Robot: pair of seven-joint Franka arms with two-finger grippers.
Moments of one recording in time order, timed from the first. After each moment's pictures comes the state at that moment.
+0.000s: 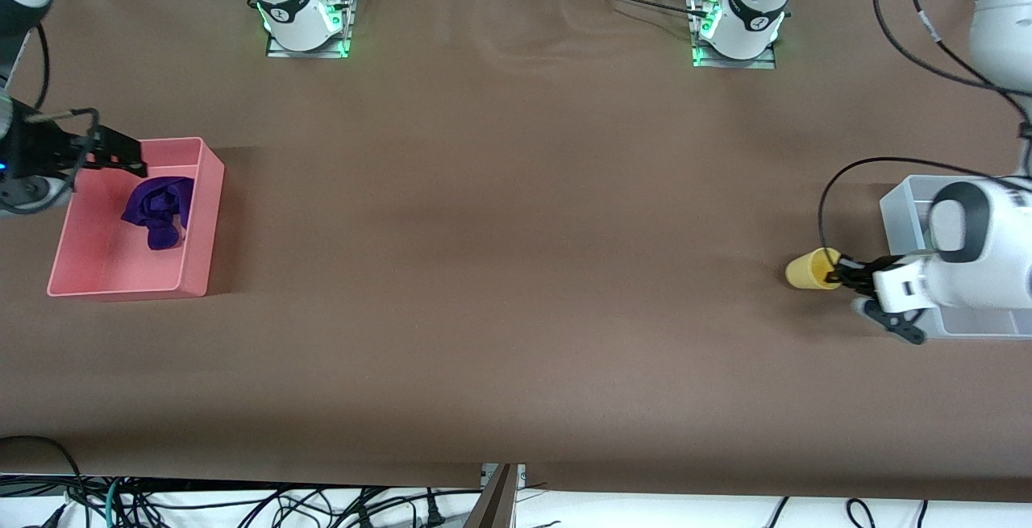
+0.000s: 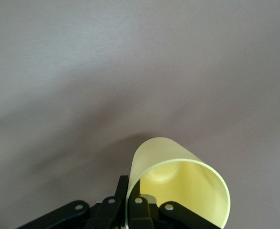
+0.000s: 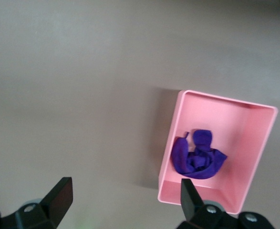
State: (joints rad) left arm 0.47 0.67 -0.34 -1.48 0.07 1.84 0.59; right arm 0.04 0.18 -0.05 -1.38 -0.03 1.51 -0.24
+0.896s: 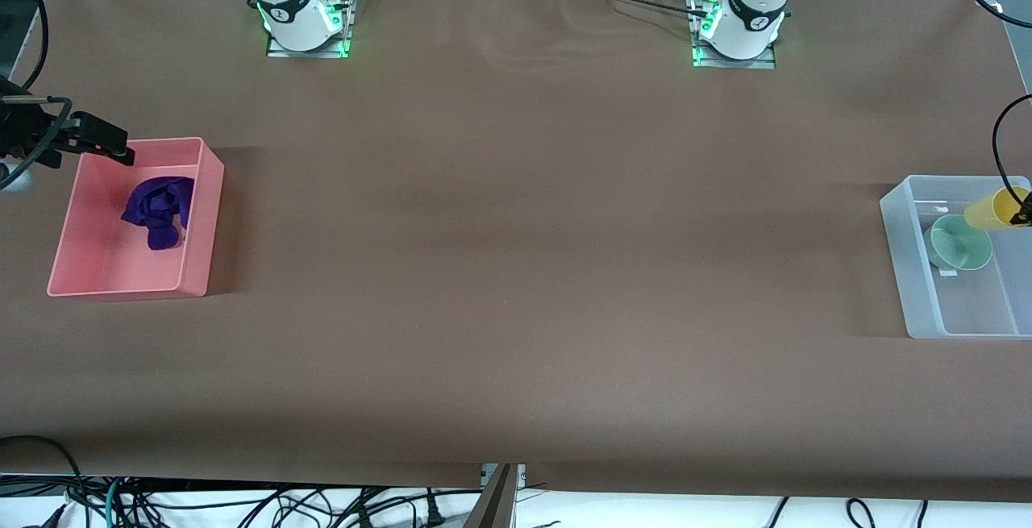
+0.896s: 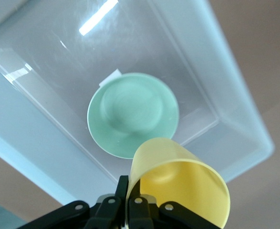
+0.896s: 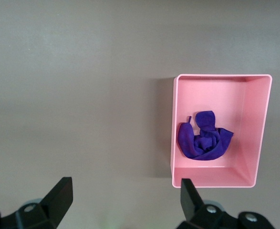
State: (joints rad) left arm 0.82 0.65 -0.30 -1.45 0.39 1.84 1.03; right arm 0.03 0.16 -0.05 -1.39 0.00 1.46 -0.06
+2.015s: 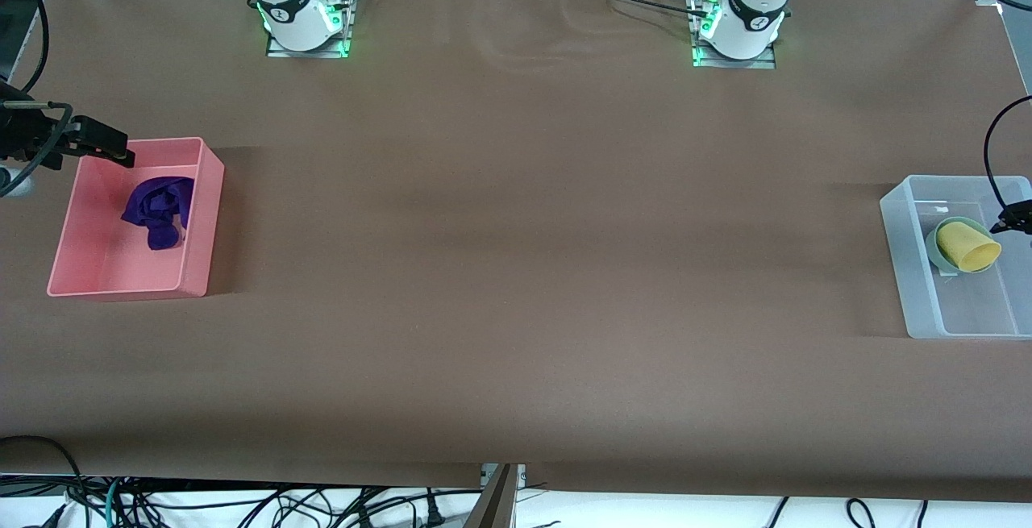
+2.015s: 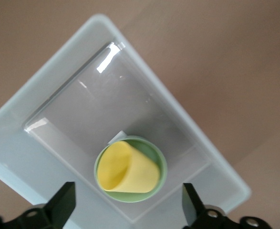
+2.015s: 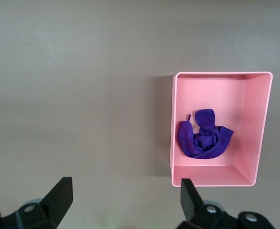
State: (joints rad) left arm 0.86 0.58 -0.54 -1.43 0.39 1.80 0.95; right arm 0.03 0.16 -0.05 -1.39 0.00 1.46 -0.06
